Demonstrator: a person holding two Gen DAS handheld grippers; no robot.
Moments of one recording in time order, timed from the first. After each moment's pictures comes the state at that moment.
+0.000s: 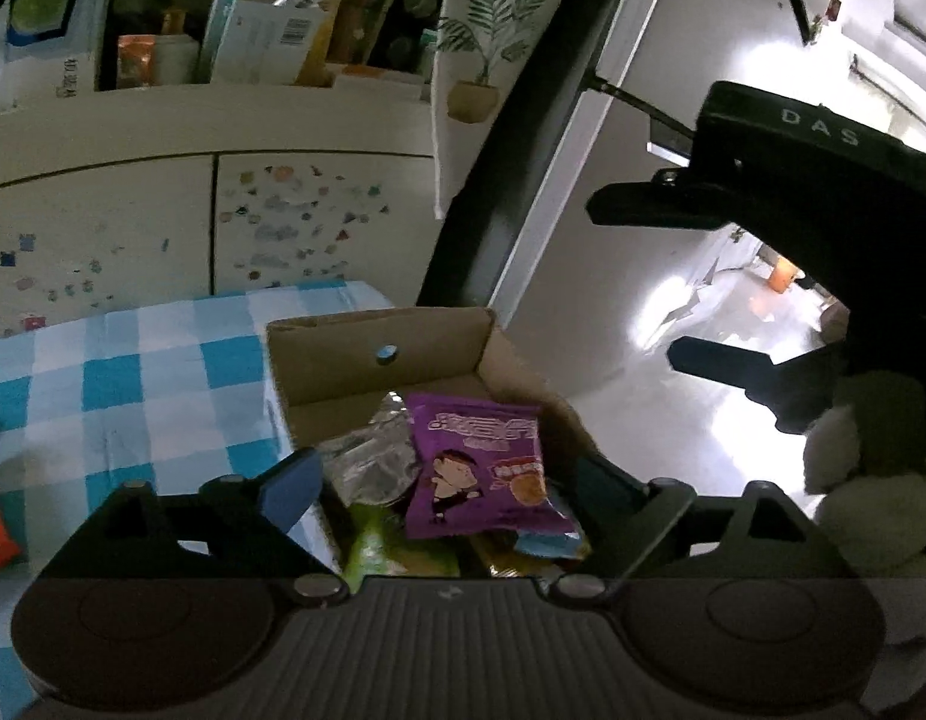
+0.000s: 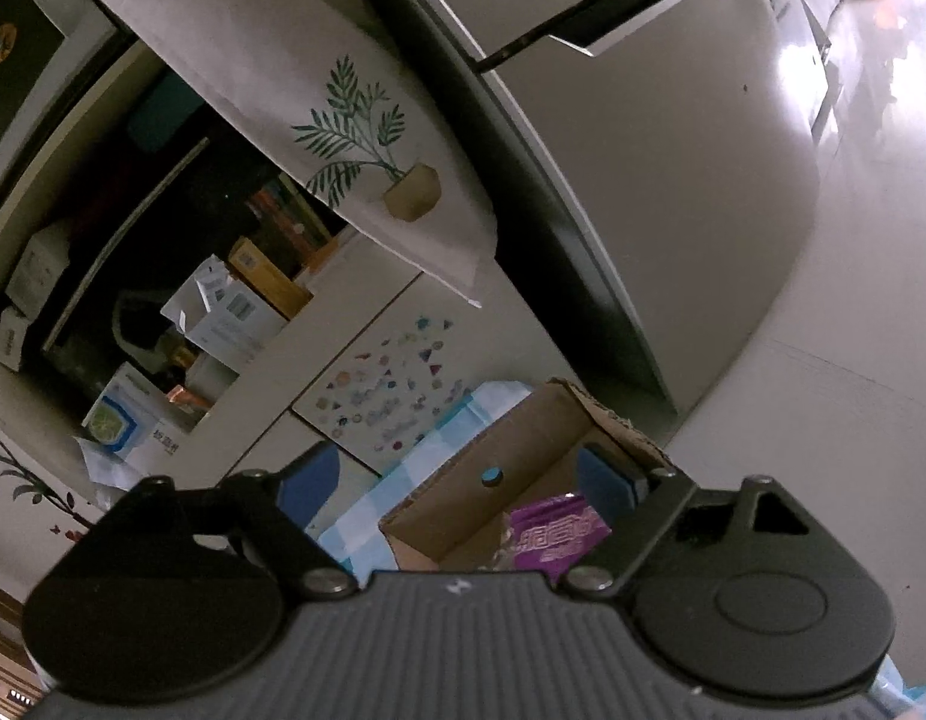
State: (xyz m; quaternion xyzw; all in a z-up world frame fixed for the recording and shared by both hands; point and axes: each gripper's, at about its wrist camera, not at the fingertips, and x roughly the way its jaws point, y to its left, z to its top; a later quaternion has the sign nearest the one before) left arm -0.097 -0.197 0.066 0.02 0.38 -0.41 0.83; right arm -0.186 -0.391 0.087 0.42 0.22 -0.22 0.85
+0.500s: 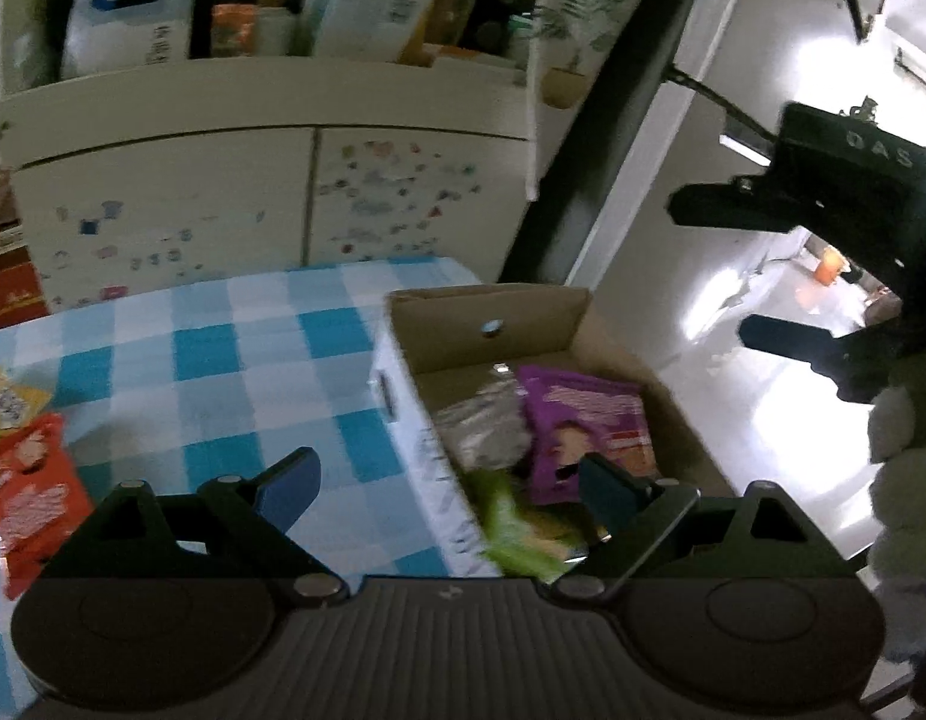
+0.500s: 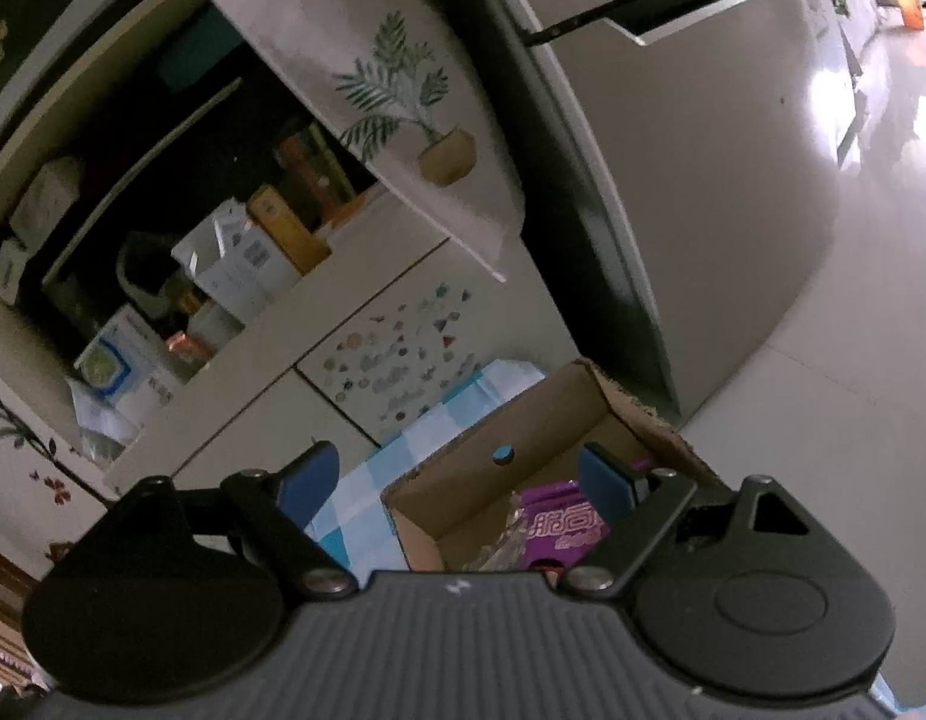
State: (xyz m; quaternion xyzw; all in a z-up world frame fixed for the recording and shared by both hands) left arm -0.071 -0.149 0.058 0.04 0.40 -0.36 0.84; right arm -0.164 -0.369 0.089 0.37 0.25 -0.20 0.87
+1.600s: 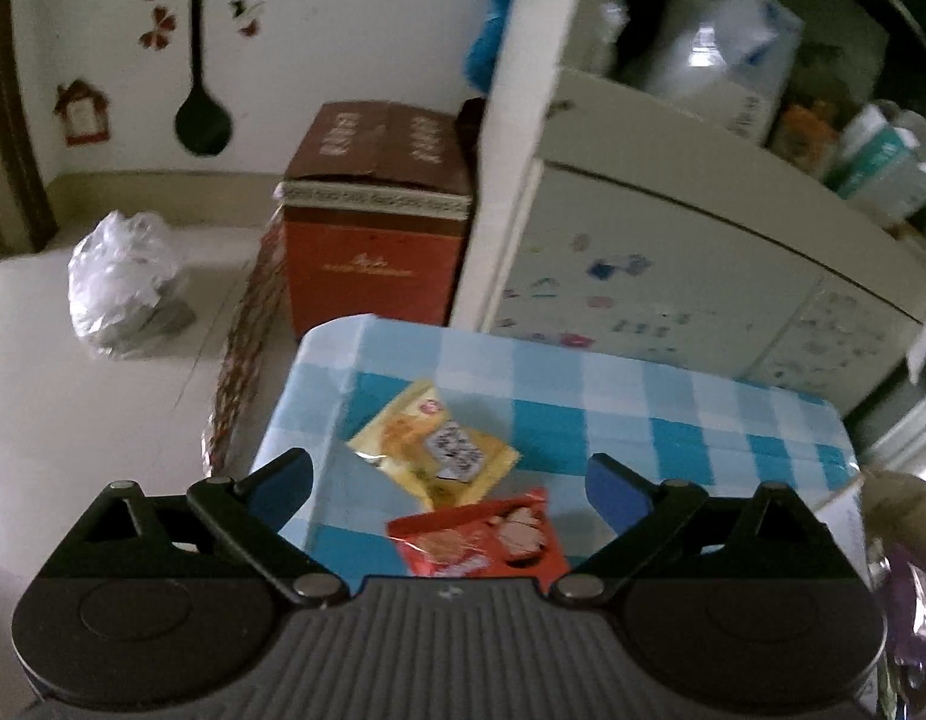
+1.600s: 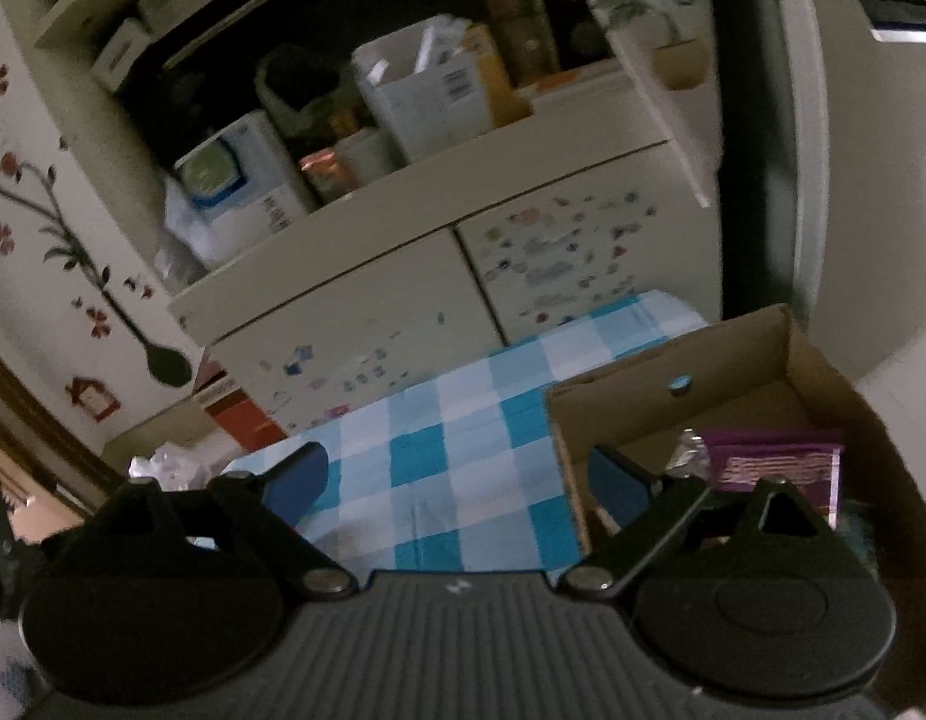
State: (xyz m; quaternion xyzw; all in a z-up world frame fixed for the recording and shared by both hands) left arm 0.082 0.035 0.048 -0.04 0.43 -0.10 0.90; right arm -0.090 -0.277 0.077 0.27 0.32 -0.08 0.90
